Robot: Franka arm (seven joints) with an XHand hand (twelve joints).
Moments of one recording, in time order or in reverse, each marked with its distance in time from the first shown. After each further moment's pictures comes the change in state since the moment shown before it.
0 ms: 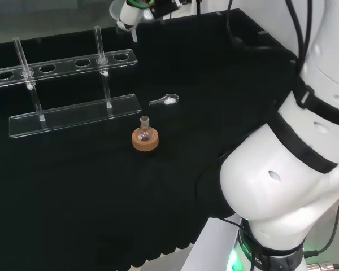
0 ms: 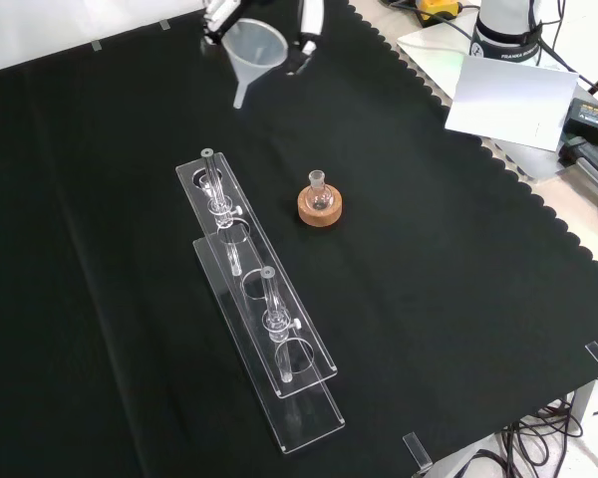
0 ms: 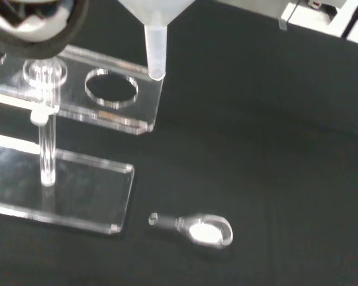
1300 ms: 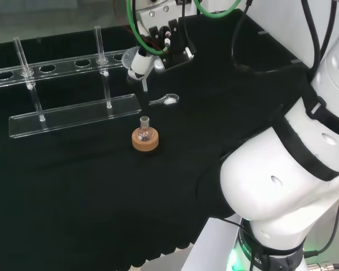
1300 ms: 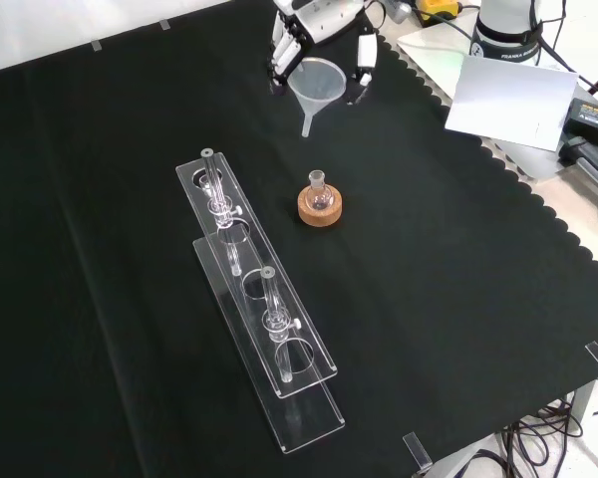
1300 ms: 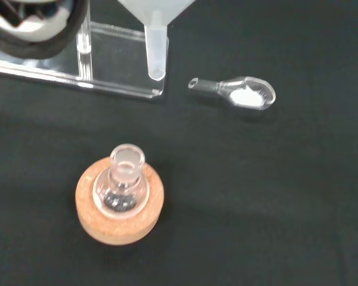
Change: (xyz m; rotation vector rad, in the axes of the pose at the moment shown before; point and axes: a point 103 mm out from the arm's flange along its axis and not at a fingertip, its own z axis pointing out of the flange) arm 0.027 -0.061 0.093 0.146 0.078 -0.001
